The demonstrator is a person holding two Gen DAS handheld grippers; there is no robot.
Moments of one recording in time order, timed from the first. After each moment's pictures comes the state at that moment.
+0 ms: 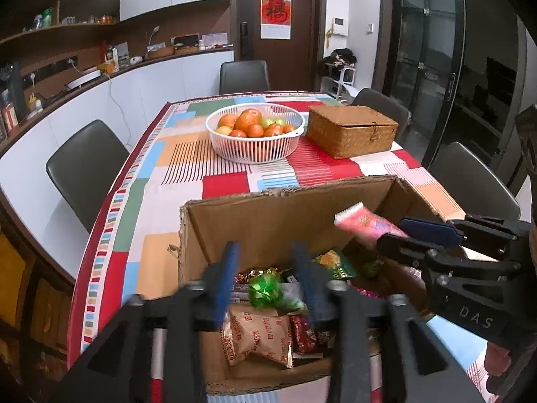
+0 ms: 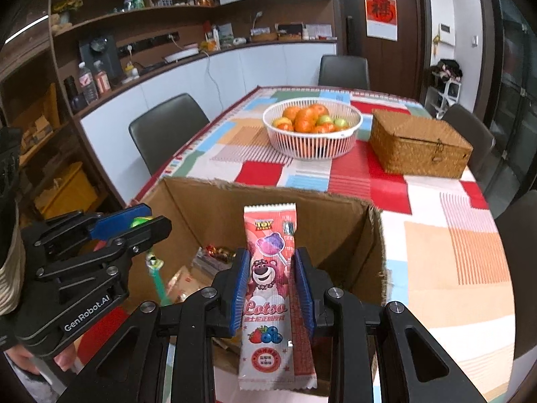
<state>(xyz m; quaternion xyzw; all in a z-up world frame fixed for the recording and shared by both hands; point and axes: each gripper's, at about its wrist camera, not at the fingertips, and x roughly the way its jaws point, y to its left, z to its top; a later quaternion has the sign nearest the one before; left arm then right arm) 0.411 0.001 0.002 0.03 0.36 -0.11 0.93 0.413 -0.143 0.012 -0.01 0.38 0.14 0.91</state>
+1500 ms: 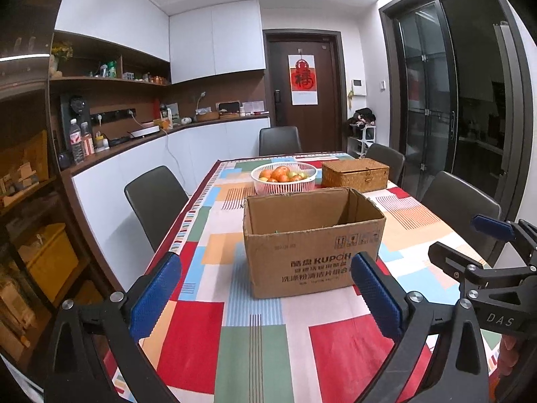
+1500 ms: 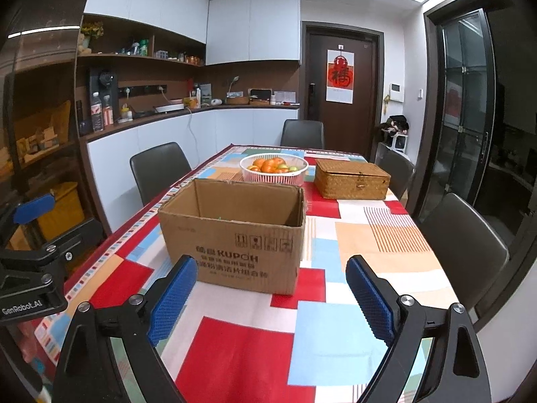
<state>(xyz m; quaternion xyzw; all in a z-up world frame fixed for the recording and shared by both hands) 0.158 0.015 0.055 0.04 0.21 -0.03 0.98 0.165 -0.166 0.058 -0.04 0.23 0.06 0.97</state>
